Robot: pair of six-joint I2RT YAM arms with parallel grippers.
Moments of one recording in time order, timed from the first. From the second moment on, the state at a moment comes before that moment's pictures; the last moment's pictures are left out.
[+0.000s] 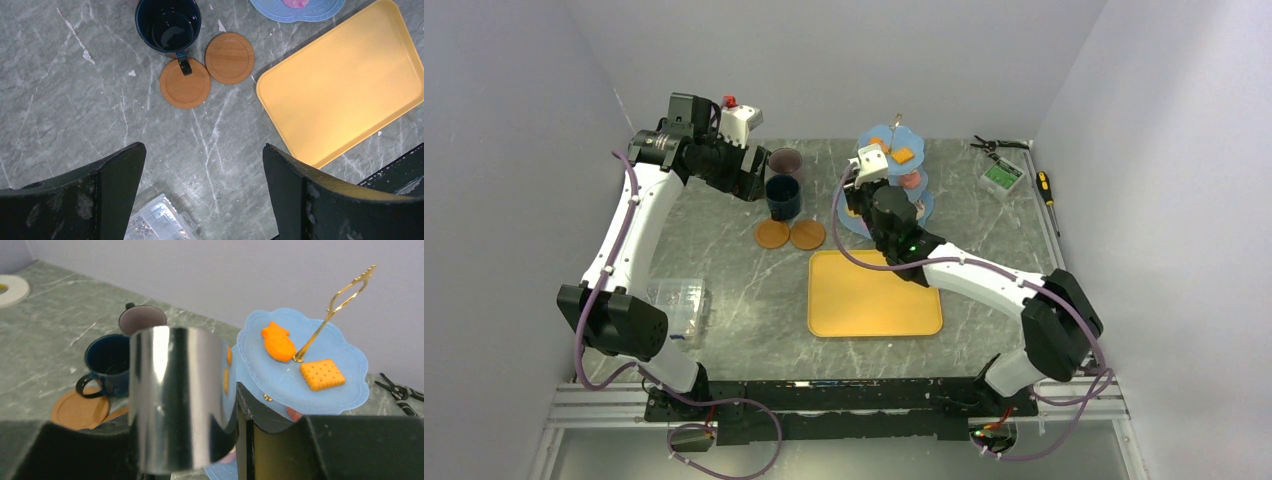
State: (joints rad) left arm -0.18 1.58 1.78 -1.06 0.32 0.21; right arm 0.80 1.49 1.02 0.45 0.46 -0.13
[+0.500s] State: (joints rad) left arm -0.18 1.58 1.78 -1.06 0.32 0.22; right arm 0.79 1.69 1.01 0.77 0.67 -0.15
